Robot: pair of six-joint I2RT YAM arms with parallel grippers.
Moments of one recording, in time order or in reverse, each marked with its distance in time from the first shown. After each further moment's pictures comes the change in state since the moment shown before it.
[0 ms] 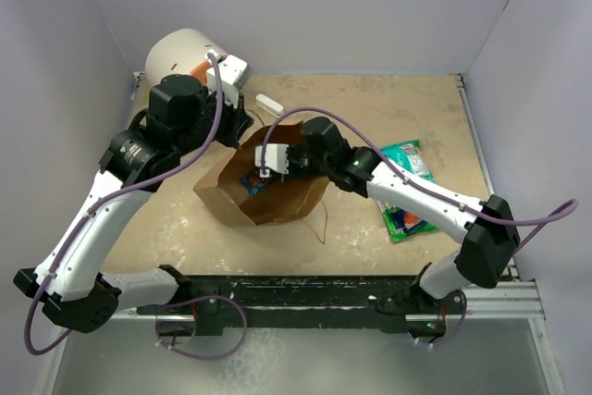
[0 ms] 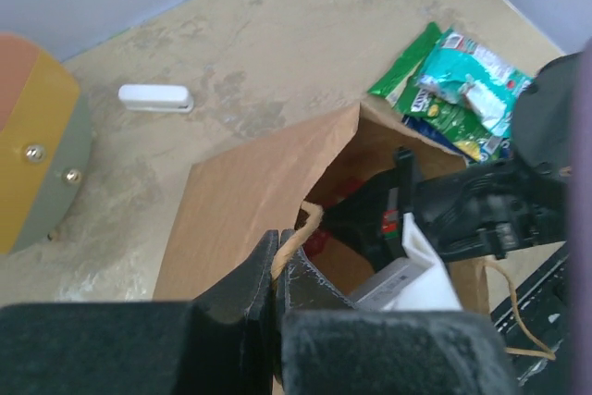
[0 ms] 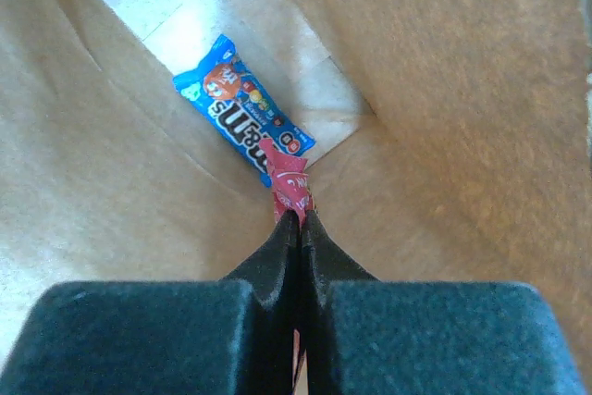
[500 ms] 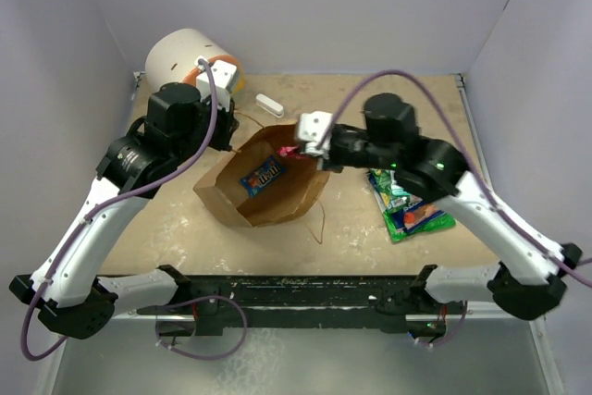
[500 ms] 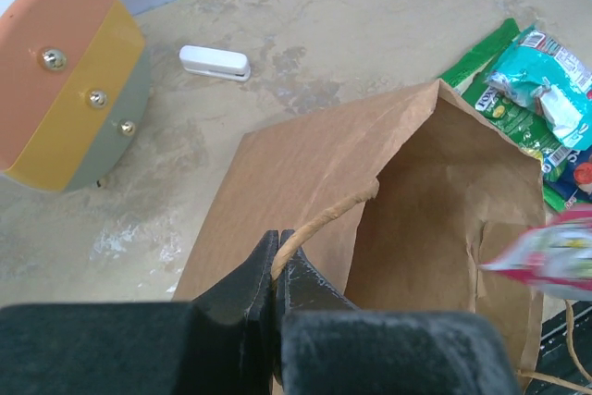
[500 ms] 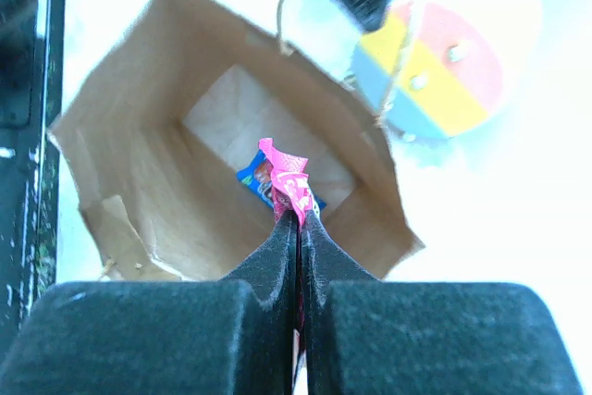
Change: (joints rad) left arm 0.000 -0.053 -0.076 -0.030 -0.177 -0.038; right arm 0.003 -0.230 0.286 -0.334 -0.184 0.232
